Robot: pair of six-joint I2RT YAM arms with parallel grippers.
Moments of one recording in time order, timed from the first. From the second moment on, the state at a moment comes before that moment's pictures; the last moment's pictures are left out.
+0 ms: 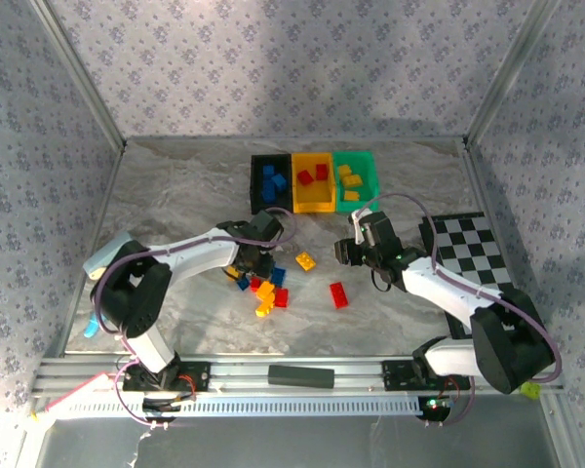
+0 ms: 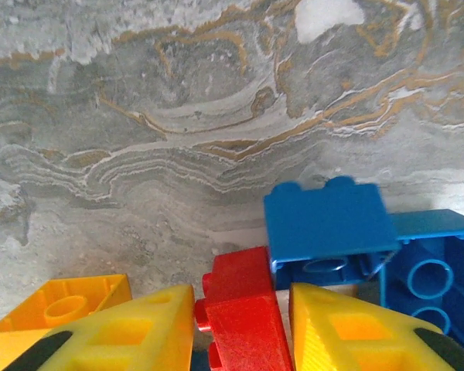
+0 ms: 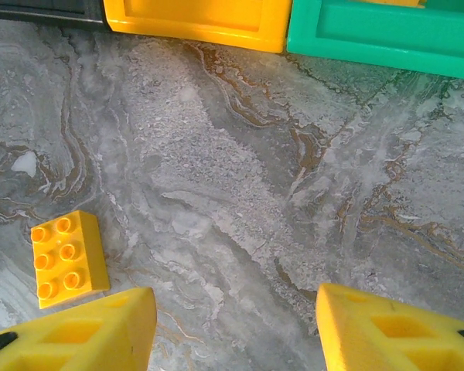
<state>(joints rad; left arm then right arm) -0.73 1.68 1.04 -0.67 -0.11 -0.38 0.50 1.29 0.65 -0.13 0.03 0.22</state>
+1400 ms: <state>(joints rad) -0.70 2.25 2.07 -0.72 -0.10 -0.26 0.50 1.19 0.62 -0.13 0.01 0.24</state>
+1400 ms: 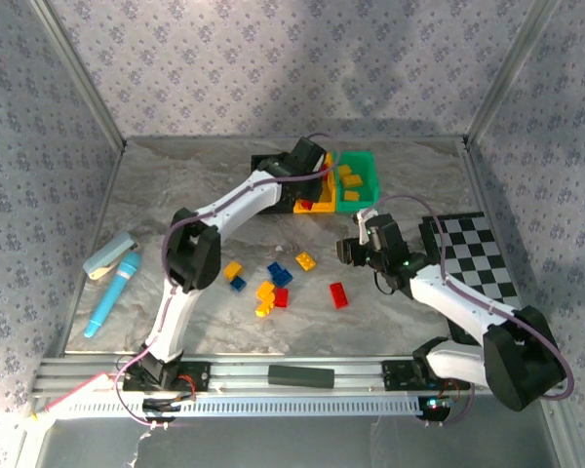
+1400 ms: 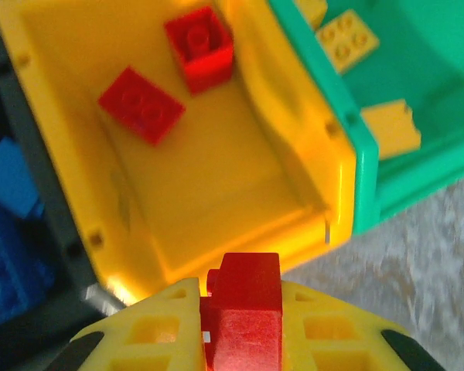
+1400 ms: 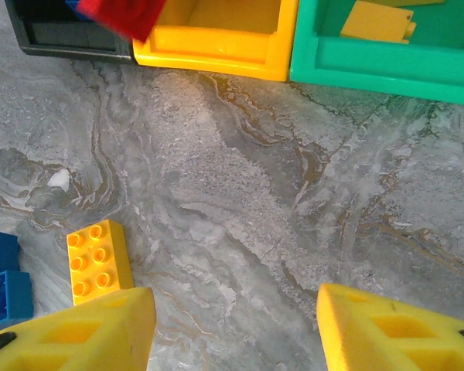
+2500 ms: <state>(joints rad) -0.65 2.13 1.83 -0.65 -0.05 -0.23 0.52 1.25 0.62 -0.10 0.01 0.25</state>
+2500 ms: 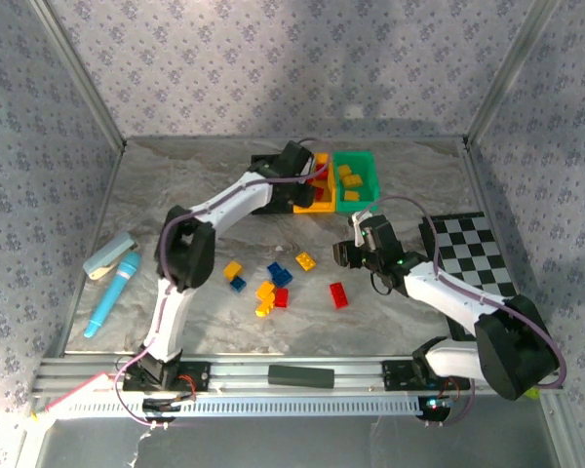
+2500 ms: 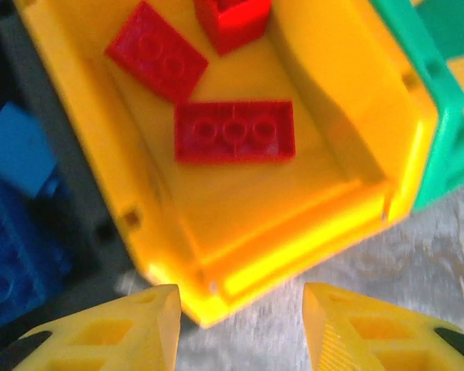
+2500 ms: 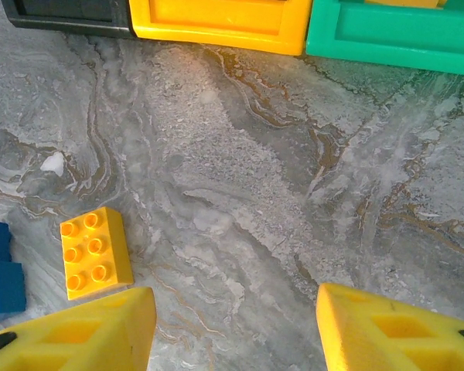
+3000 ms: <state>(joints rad) -0.63 1.66 1.12 -0.28 -0.09 -0.26 0.53 1.31 0.62 -0.08 0.01 0.25</state>
